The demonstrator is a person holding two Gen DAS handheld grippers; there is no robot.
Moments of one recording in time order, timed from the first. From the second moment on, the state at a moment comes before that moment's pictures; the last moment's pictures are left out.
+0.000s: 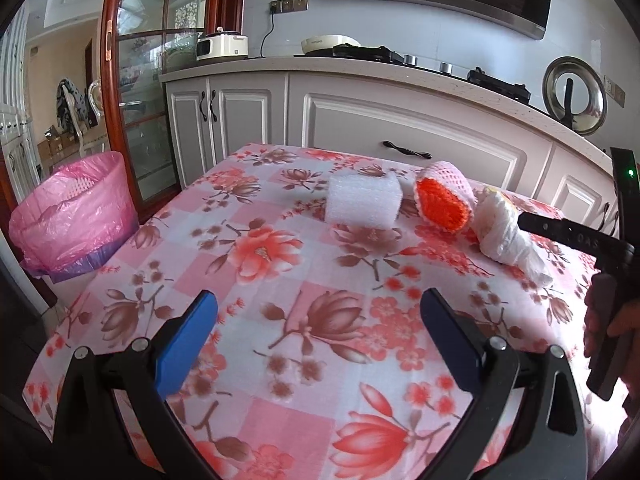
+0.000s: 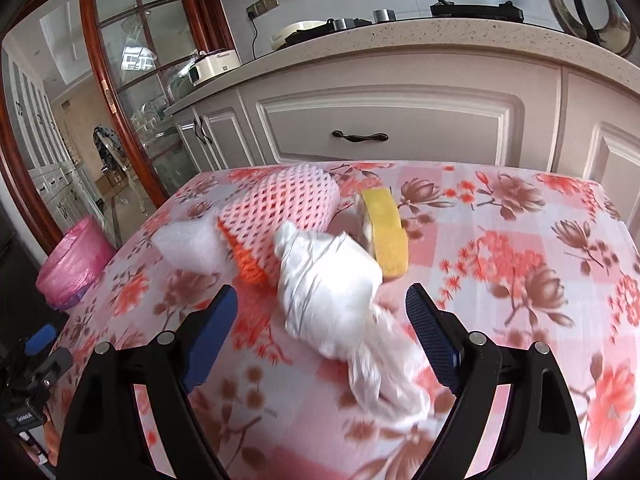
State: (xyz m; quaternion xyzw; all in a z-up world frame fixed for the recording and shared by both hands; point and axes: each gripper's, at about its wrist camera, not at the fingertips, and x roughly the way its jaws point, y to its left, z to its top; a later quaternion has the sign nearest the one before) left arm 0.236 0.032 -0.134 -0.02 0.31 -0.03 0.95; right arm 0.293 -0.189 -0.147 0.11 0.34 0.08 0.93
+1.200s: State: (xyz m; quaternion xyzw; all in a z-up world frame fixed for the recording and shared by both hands) left arm 0.418 -0.028 -0.159 -0.01 0.38 -0.05 0.93; right arm 0.313 -0.184 -0.165 0.09 0.36 0.11 0.92
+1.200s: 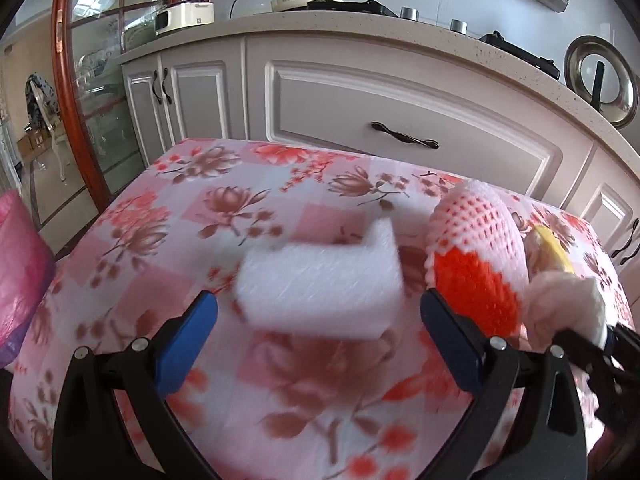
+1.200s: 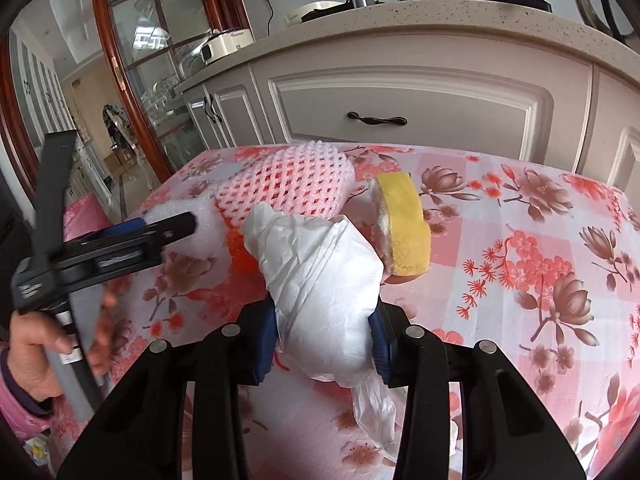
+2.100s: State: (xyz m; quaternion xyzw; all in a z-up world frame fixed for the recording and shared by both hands) left arm 0.283 -0.025 -0.121 -0.01 0.33 -0.07 0.94; right arm 0.227 -0.179 -0.134 0.11 0.34 0.11 0.93
